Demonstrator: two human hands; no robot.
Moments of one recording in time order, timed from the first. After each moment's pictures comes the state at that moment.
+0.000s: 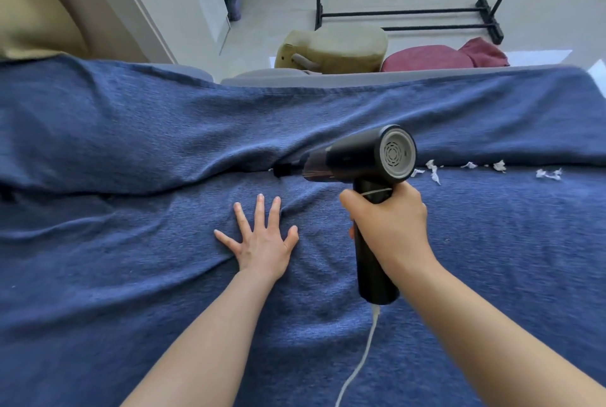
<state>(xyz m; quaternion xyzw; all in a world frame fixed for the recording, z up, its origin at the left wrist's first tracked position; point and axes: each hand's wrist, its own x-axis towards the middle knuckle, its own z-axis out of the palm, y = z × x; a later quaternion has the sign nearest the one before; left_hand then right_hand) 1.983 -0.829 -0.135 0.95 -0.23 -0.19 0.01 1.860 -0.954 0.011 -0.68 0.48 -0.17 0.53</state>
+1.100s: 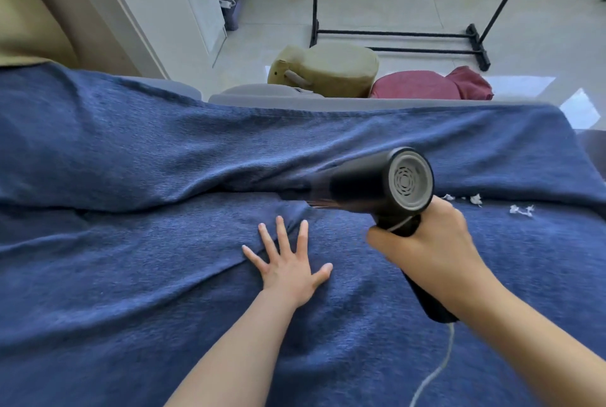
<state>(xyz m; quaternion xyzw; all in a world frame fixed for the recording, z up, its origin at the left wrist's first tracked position) 1.945 -0.894 -0.128 0.92 -0.29 -0.26 -0.04 1.824 -1.020 0.048 -0.81 0.39 -0.12 0.43</state>
